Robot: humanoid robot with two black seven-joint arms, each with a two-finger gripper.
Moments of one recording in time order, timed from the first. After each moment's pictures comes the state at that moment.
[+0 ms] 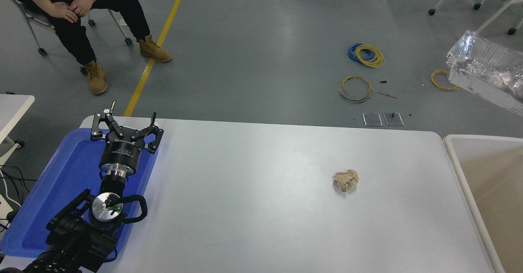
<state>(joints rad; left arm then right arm) -0.50 0.14 -1.12 -0.54 -0.09 -0.62 -0.35 1.92 -0.75 -1.73 1.04 -0.03 0.25 0.13</state>
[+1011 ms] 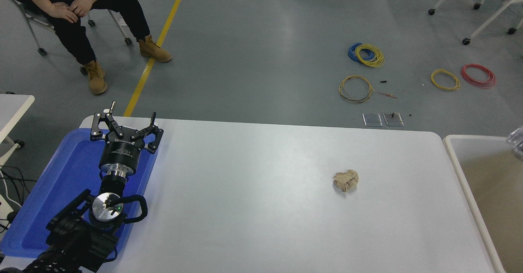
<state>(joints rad) -0.50 0.13 -1.12 -0.54 -0.09 -0.62 -0.35 0.74 -0.75 -1.01 0.29 0.09 0.08 0.12</state>
